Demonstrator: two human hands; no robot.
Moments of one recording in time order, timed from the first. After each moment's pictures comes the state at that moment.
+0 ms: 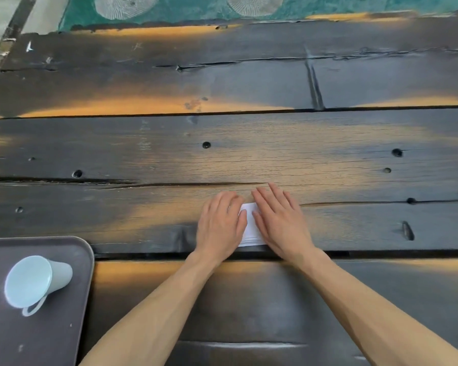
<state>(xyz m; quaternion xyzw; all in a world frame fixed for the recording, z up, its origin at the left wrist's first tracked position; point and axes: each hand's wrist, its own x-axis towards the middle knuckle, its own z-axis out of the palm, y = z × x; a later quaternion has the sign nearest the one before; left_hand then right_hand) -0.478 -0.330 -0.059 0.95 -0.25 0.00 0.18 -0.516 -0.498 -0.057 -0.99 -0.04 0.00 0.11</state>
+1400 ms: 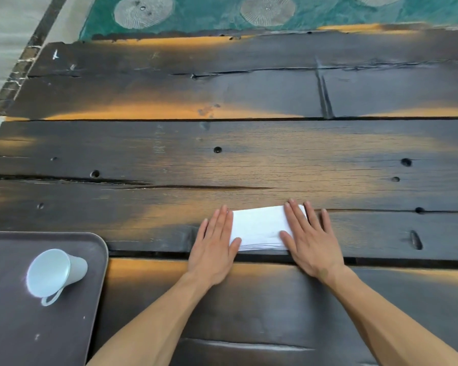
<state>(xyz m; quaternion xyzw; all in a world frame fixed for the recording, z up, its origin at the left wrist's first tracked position) -0.512 -0.288 -0.088 0.96 -0.21 -0.16 0.02 -0.552 -0.535 -0.081 -0.99 0.01 0.15 0.02</state>
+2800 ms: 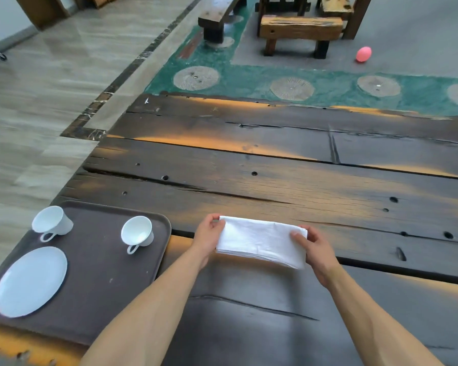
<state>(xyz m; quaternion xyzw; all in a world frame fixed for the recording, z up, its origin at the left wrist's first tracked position) -0.553 -0.203 0.041 0.74 0.20 -0.17 0.62 -0.610 -0.464 0.040 -0.66 0.26 0.10 0.70</state>
